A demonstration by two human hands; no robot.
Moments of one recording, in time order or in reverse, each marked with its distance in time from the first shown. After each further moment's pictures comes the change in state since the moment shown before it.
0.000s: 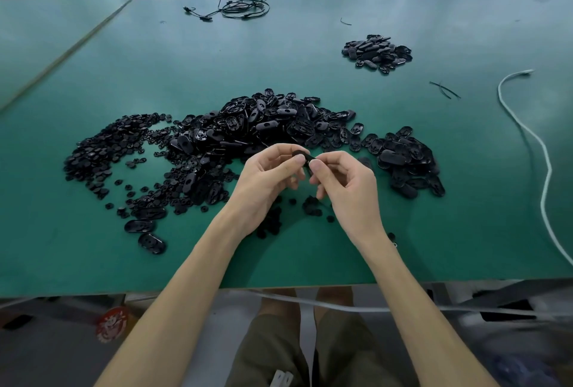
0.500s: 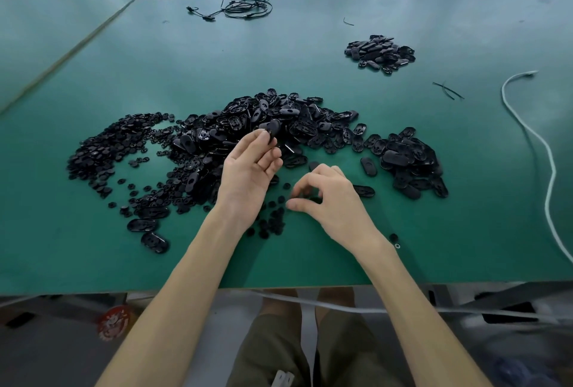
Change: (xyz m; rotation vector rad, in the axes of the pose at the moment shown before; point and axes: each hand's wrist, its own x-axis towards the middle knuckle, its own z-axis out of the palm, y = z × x) left_hand 0.005 0.009 -0.010 -0.419 0.288 0.021; right_hand -0.003 0.001 0.008 -0.515 -0.340 -0.025
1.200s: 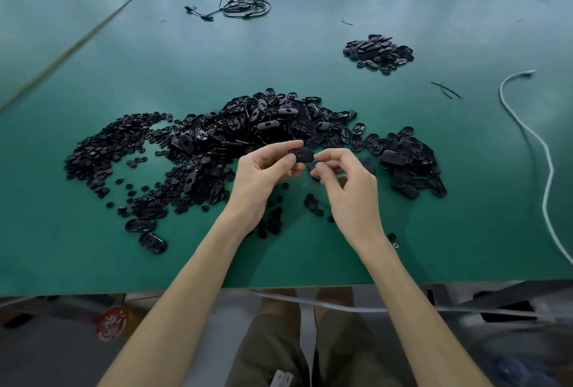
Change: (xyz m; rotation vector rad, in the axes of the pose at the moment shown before) left_hand -0.005 -0.014 0.004 0.537 -0.126 0.103; right_hand -0.001 0.000 -0.005 0.279 0.385 0.020
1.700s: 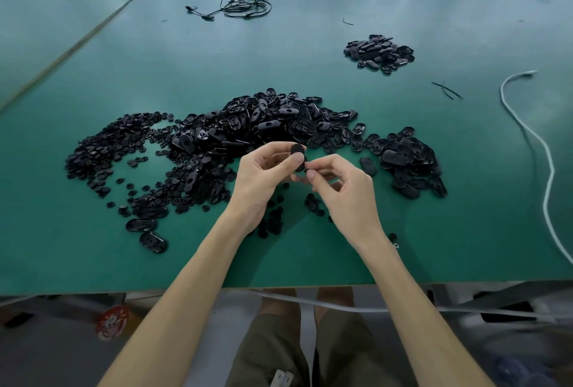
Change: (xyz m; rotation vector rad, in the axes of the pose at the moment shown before) left_hand -0.001 0.001 0.001 -0.003 -0.002 0.015; right_hand -0.001 0.000 0.000 0.034 -0.088 0.037
